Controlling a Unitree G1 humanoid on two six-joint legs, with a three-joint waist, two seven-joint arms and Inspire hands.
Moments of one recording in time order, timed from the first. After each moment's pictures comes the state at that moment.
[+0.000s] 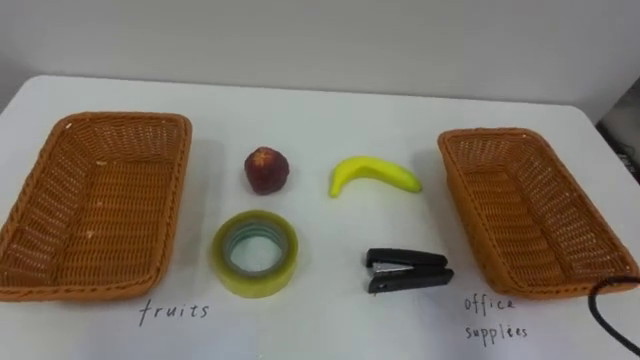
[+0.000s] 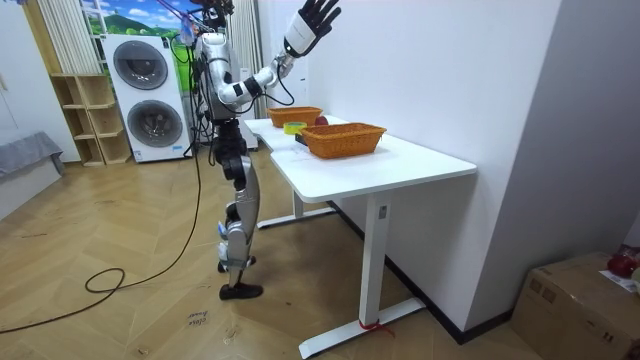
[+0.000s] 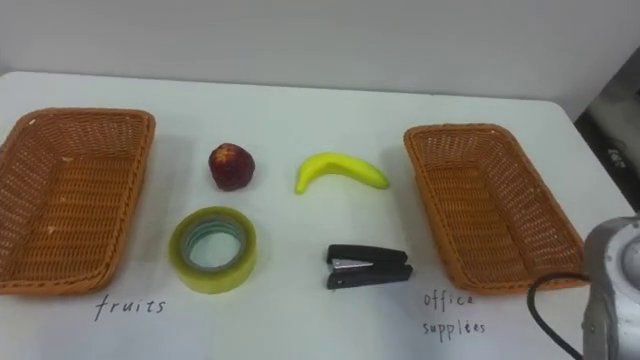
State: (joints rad) left arm 0.28 0.22 0.16 1.13 0.26 0.03 0.25; right arm -0.05 -0.40 -0.30 -0.33 0.15 -0.17 -0.78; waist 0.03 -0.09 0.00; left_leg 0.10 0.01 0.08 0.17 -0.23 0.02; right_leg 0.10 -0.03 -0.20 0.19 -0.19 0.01
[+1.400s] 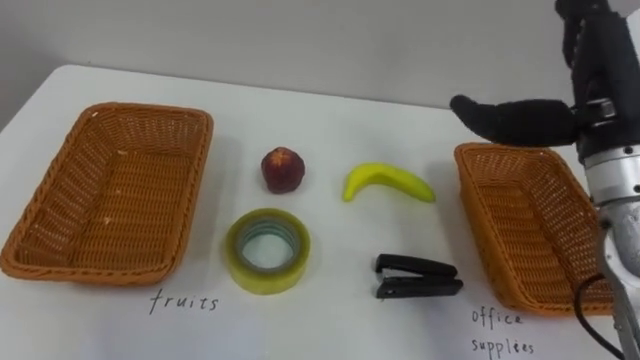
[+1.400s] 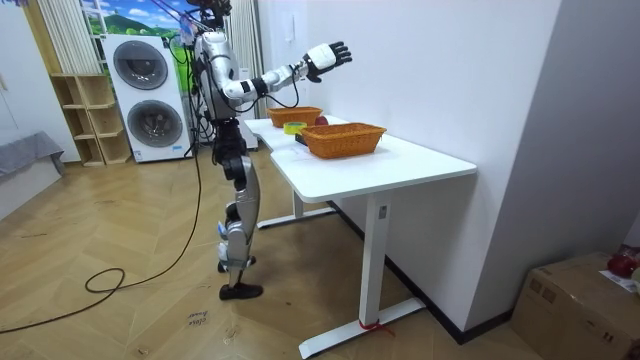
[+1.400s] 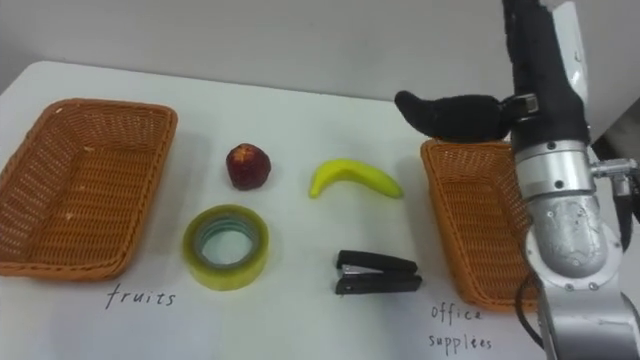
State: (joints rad) left arm 0.24 0.23 0.14 1.11 0.32 0.04 0.17; right arm -0.06 -0.44 -0.07 -0.23 -0.05 -0.05 0.01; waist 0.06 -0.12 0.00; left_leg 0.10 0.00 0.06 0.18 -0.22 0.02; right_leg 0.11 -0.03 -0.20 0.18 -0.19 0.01
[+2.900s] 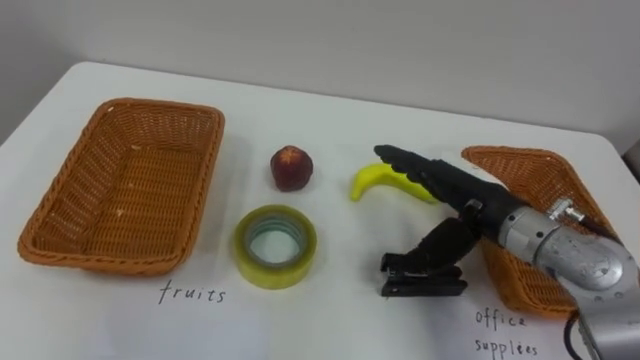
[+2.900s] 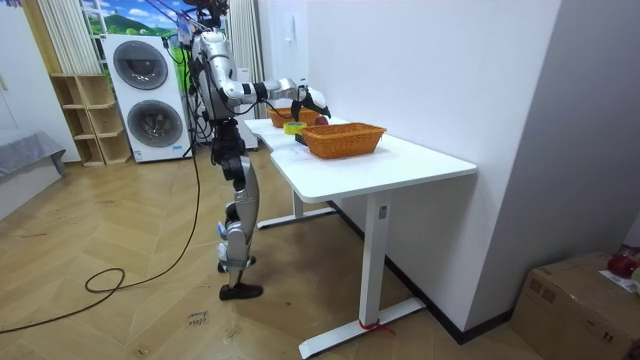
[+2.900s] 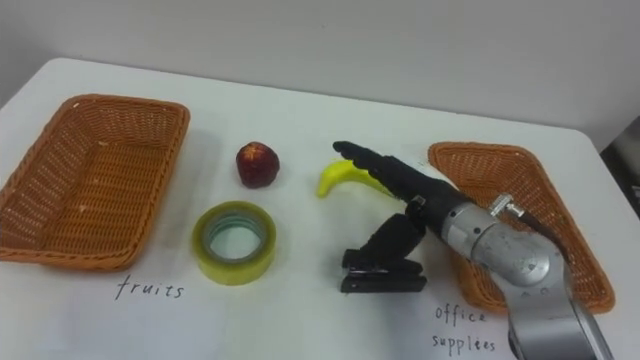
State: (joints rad) left arm 0.20 0.27 0.10 1.12 0.31 0.07 0.12; right arm -0.05 -0.46 0.06 -0.08 -0.19 0.11 0.61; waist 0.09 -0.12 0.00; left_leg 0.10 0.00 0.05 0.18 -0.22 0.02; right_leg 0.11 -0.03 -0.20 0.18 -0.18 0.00
